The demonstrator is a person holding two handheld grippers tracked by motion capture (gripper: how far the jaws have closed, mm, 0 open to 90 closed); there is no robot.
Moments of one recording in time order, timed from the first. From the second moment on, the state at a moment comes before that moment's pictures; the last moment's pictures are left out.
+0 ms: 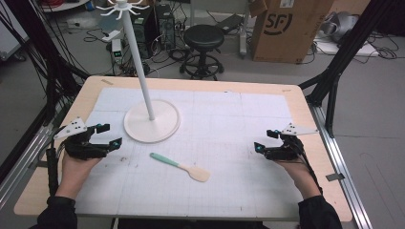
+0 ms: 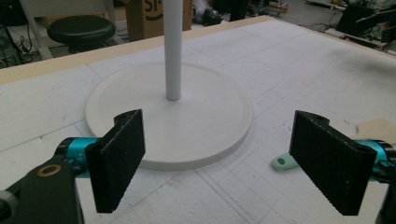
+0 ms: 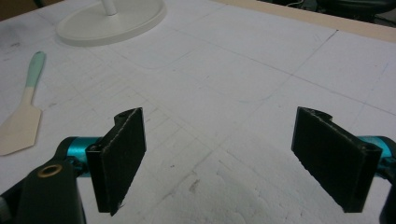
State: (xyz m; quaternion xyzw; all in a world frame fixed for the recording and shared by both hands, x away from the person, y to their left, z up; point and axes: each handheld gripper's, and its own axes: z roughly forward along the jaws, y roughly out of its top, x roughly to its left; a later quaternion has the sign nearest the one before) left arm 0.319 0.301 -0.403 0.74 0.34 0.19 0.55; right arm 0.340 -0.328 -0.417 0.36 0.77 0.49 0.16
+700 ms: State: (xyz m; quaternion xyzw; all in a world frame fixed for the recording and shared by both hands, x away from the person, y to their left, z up) left arm 0.321 0.299 -0.405 0.73 0.34 0.19 0.56; right arm 0.341 -0.330 -0.418 0.37 0.77 0.49 0.16
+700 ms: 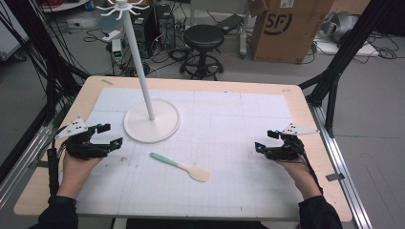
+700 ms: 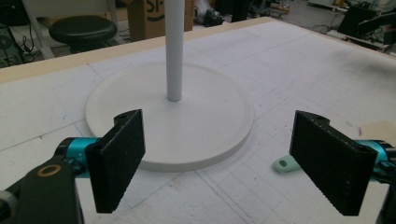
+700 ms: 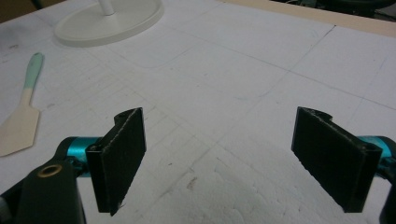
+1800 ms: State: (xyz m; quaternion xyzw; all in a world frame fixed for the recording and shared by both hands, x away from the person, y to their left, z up) left arm 0.315 0.295 -0.402 0.75 0.33 0.20 0.54; right arm 0.331 -0.220 -0.394 0.29 0.79 0.53 0.12
